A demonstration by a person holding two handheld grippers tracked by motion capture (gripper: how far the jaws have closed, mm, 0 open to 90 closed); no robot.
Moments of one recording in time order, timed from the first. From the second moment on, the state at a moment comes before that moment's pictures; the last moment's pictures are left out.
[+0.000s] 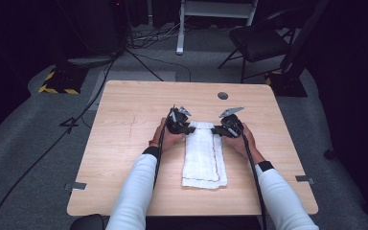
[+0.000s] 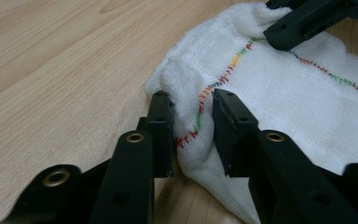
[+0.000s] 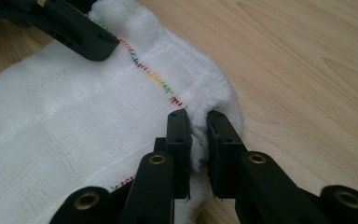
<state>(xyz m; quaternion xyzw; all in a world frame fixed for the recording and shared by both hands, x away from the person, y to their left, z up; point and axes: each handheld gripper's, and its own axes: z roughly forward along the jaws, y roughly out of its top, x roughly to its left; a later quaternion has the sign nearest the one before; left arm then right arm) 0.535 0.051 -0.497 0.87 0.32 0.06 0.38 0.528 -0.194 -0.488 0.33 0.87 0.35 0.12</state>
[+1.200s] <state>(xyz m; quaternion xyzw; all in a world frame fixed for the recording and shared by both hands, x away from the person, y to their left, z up) 0.542 0.058 -0.415 0.86 0.28 0.16 0.41 0.532 -0.184 -0.423 0.31 0.84 0.39 0.23</state>
